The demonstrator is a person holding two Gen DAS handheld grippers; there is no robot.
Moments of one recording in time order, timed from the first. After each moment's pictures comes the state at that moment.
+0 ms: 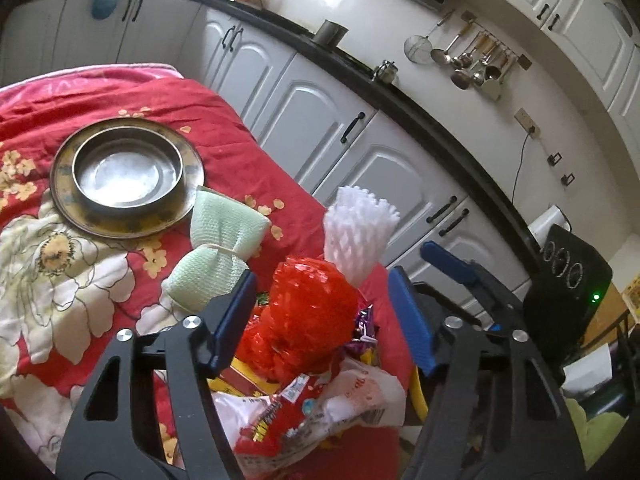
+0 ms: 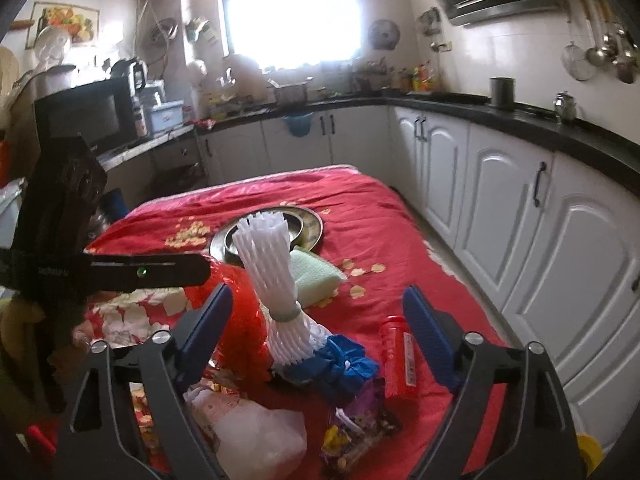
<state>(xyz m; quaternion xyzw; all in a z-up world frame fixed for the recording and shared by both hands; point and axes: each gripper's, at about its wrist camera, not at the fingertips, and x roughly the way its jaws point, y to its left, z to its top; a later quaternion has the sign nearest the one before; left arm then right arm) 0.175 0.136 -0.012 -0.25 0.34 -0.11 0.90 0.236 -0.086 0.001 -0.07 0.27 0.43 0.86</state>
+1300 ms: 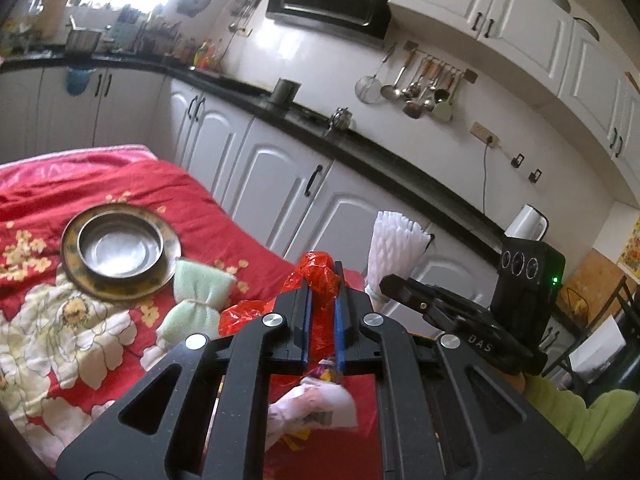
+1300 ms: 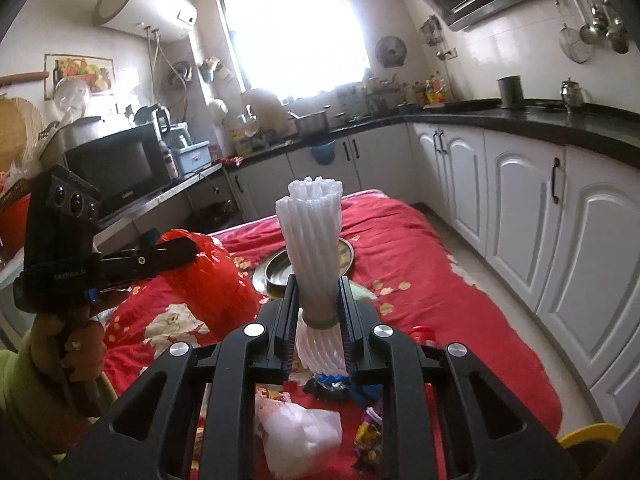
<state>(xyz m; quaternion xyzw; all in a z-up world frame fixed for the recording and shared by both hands) 0.126 0.109 0.054 -0.19 0.23 -0.13 0.94 0.222 -0.139 0.028 0.03 0.24 0.46 0.85</state>
